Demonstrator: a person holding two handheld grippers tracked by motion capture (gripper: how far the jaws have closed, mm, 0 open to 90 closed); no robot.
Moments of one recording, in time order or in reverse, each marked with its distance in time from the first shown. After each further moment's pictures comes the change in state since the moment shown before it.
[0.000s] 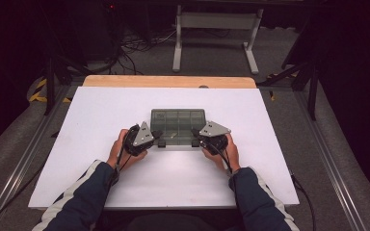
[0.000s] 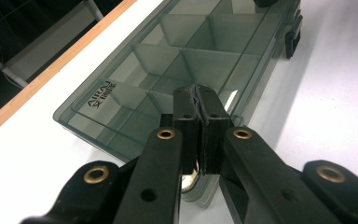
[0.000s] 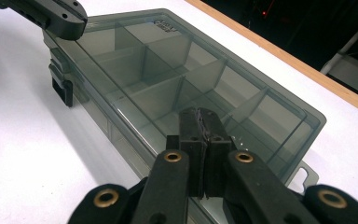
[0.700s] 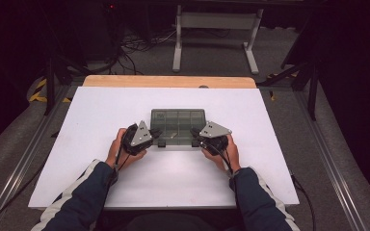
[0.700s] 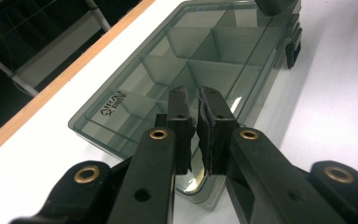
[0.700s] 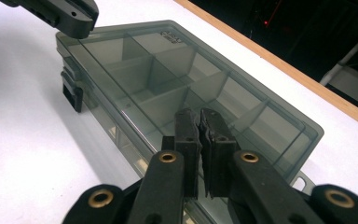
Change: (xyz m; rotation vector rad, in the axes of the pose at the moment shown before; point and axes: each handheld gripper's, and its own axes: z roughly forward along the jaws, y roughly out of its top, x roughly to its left) left arm 0.002 0.004 -0.008 -0.029 0.021 0.015; right arm 0.003 0.005 -0.006 -0.028 0.010 -0.028
